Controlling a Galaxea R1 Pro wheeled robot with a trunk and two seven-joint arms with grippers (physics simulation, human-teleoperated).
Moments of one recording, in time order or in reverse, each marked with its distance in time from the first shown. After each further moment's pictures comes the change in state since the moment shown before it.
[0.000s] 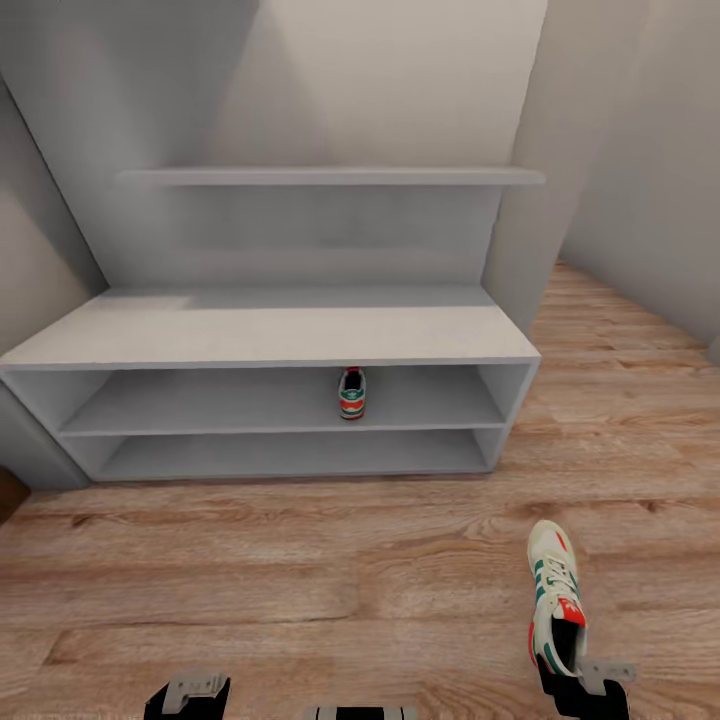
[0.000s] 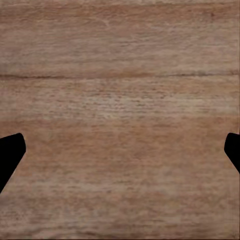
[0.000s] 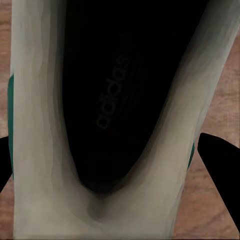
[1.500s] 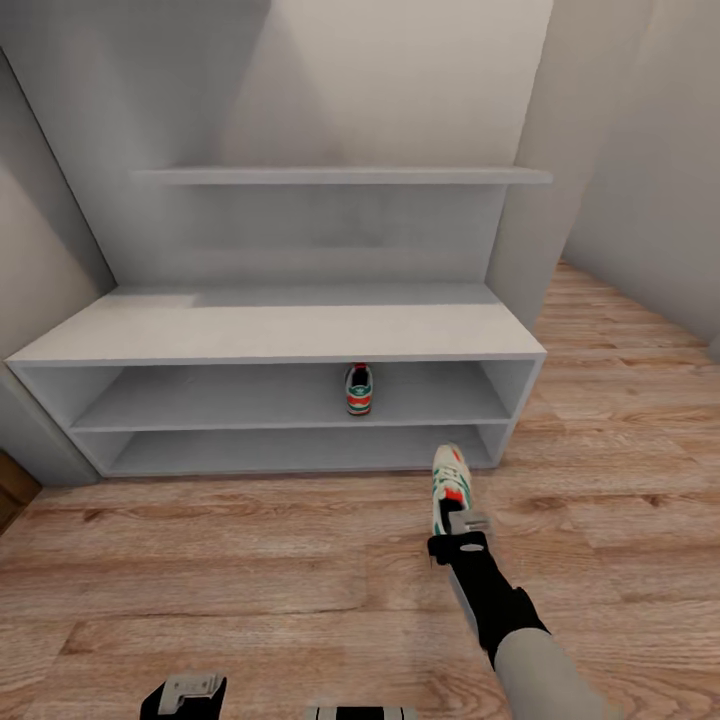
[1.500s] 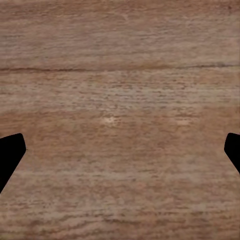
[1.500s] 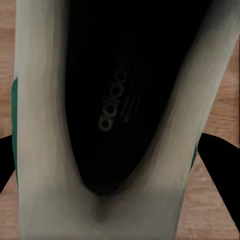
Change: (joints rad) left arm -0.002 0.012 0.000 0.011 0.000 -0.021 -0.003; right arm -0.280 0.351 0.089 -0.381 0.208 0.804 -0.195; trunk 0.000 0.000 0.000
